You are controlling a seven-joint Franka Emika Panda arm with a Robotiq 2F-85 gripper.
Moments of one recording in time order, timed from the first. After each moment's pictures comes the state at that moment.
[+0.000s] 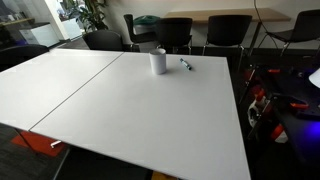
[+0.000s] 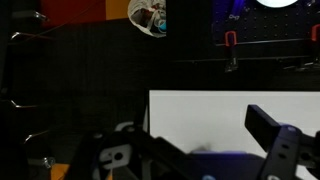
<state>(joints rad) -0.18 -0.57 -0.15 -2.33 -0.37 1.57 -0.21</state>
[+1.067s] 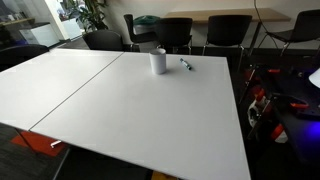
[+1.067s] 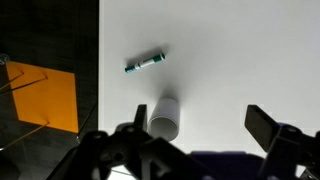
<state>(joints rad) -0.04 -0.42 -0.13 -2.46 -0.22 2.19 -0.20</state>
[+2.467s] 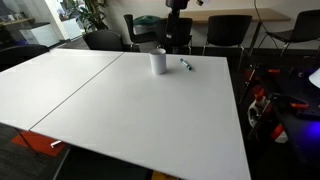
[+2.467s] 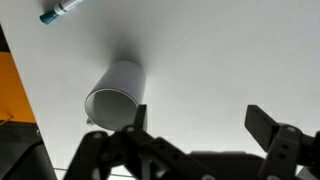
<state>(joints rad) -0.02 0.18 -0.04 -2.30 -0.07 2.72 -0.08</state>
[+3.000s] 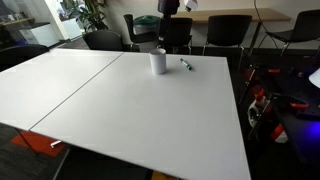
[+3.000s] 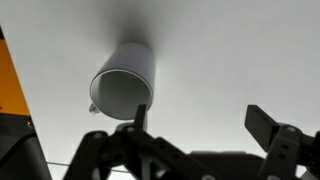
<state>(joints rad) -0.09 0.31 -0.02 -2.16 0.01 2.73 -0.24</state>
